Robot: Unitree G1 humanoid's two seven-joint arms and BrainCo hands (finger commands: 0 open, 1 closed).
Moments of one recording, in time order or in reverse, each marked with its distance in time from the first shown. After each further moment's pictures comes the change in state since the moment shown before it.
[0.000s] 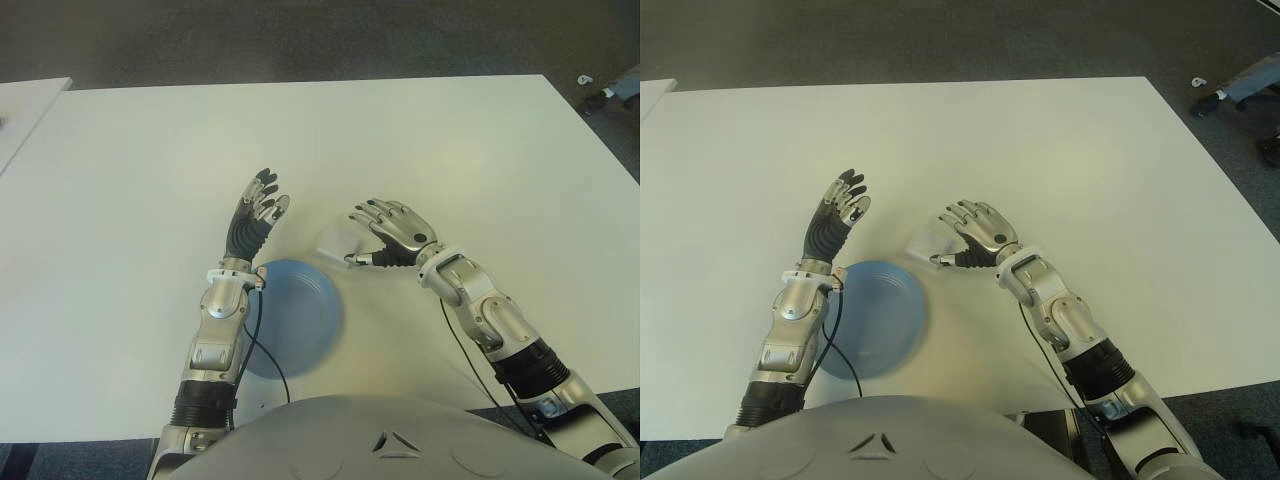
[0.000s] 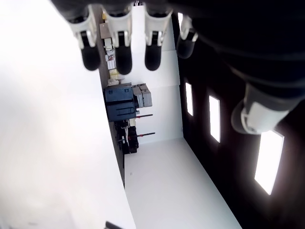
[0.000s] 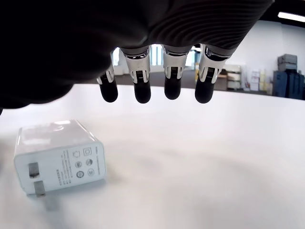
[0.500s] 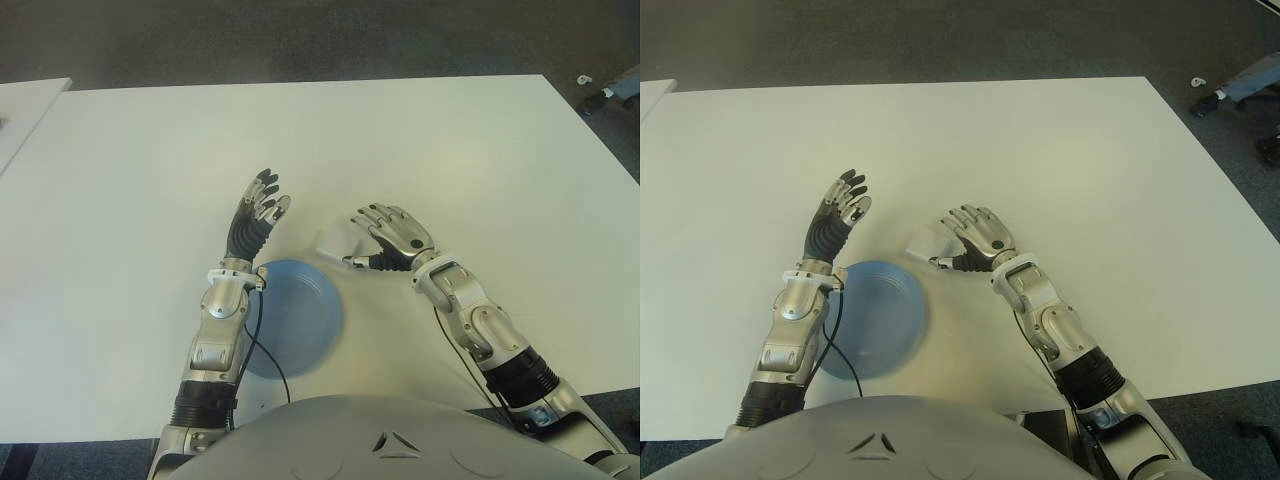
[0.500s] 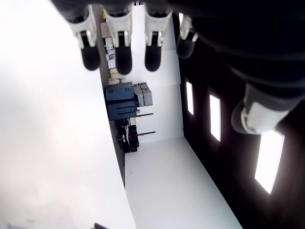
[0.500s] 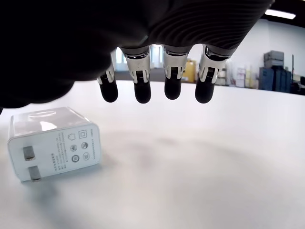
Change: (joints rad) left arm 0.000 0.000 -0.006 -0.013 0.000 0.012 0.000; right arm 0.034 0.040 0.028 -0.001 -0.058 0.071 -0.002
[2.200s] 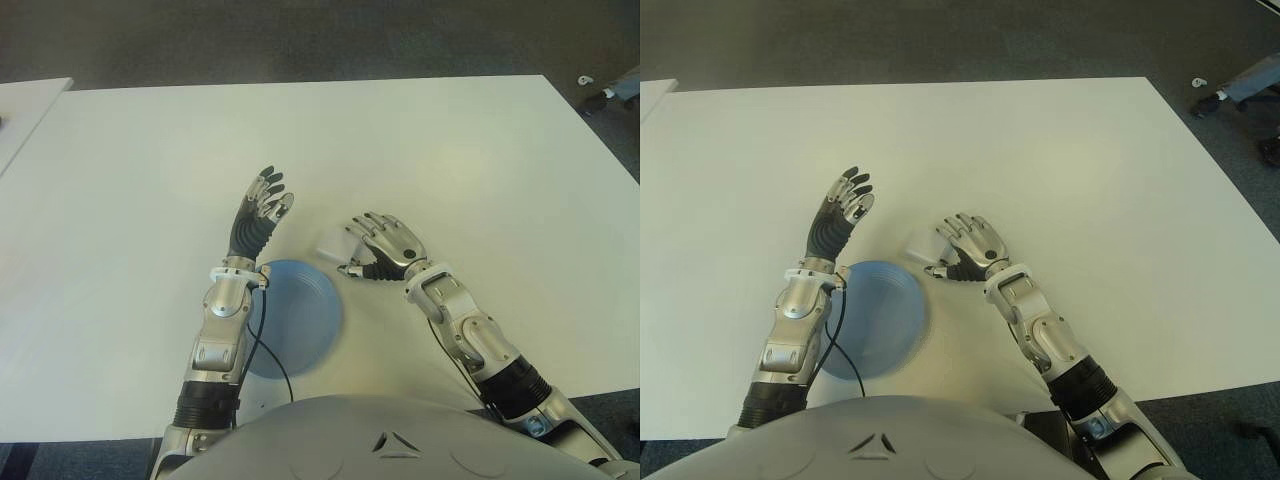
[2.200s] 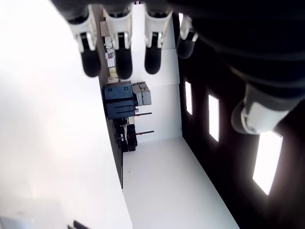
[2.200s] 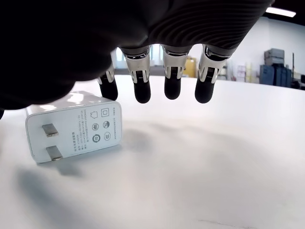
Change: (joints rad) left arm 0.000 -0.024 -0.011 -0.029 0.000 0.030 0.000; right arm 0.033 0.022 0.045 0.005 -0.044 0.031 -0.042
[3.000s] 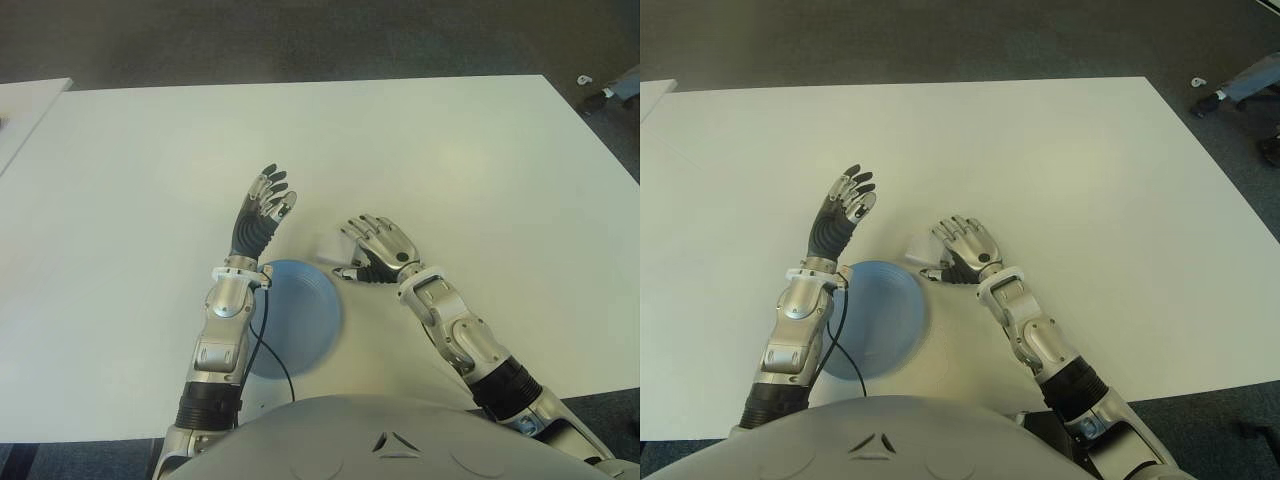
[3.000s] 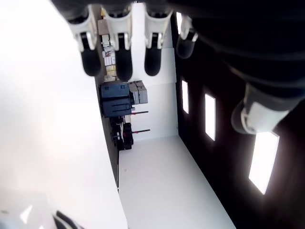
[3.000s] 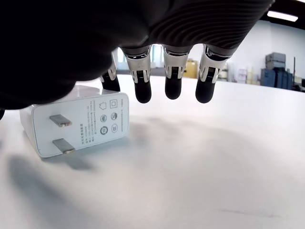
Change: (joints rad) left arm 0.004 -0.011 -0.020 -0.021 0.000 0.000 0.000; right arm -0.007 0.031 0.037 0.037 -0.037 0.021 -0.008
